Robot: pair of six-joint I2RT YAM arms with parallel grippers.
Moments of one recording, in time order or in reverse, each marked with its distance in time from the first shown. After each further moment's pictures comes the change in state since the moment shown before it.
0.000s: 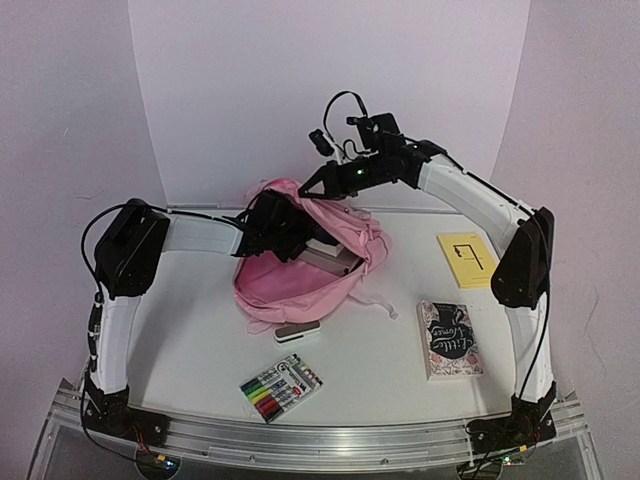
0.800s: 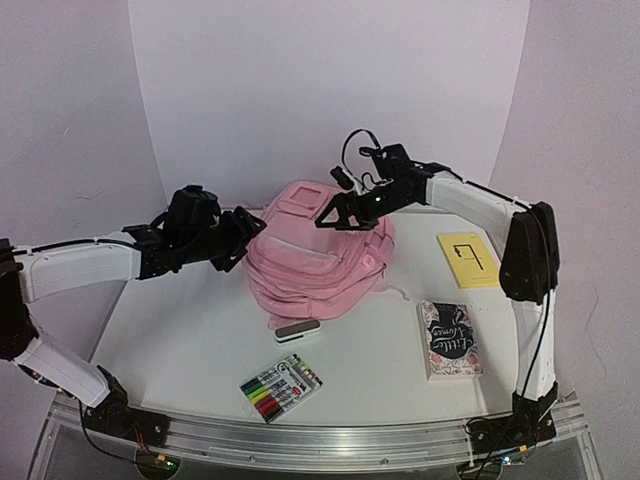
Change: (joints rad) left arm -0.027 -0.770 -0.576 -0.123 -0.121 0.098; right arm -0.103 -0.007 -0.238 0.005 -0.059 -0.047
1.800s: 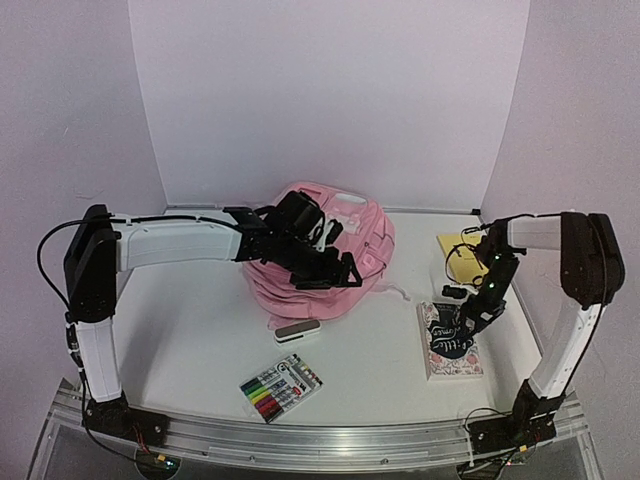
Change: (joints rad) left arm -0.245 0.511 0.574 -0.377 0.361 0.549; right arm -0.502 -0.327 -0.839 -0.599 0.450 -0.850
